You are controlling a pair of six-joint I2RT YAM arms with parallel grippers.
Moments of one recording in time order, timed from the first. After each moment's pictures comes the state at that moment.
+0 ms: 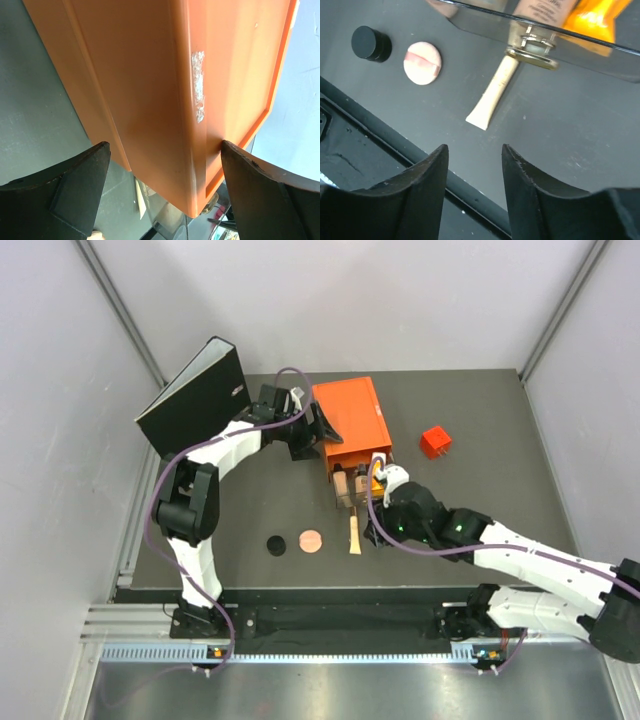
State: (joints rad) left arm -0.34 1.93 1.45 -0.31 0.58 -0.73; right arm 0.94 1.03 0.74 -0.44 0.11 0.46
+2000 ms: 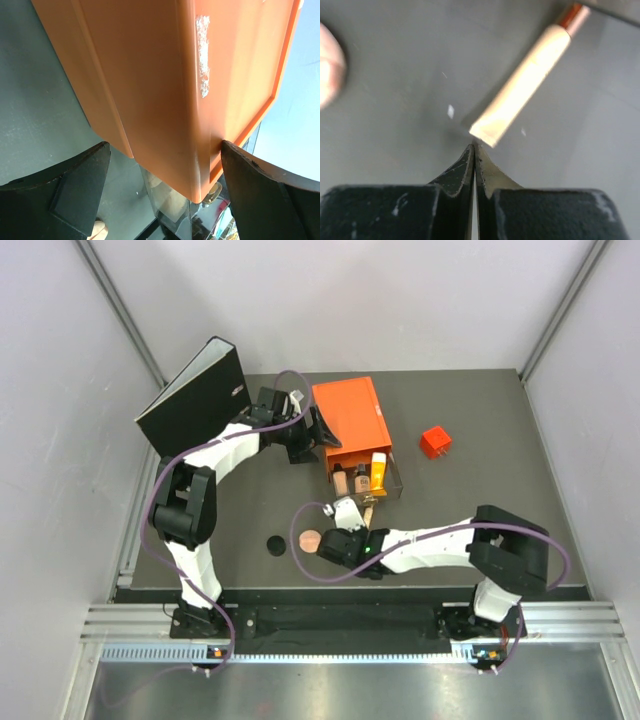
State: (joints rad) left arm -0.34 1.89 1.41 -0.34 0.59 -0.71; right arm 1.25 1.67 0.87 -0.37 0.68 0.65
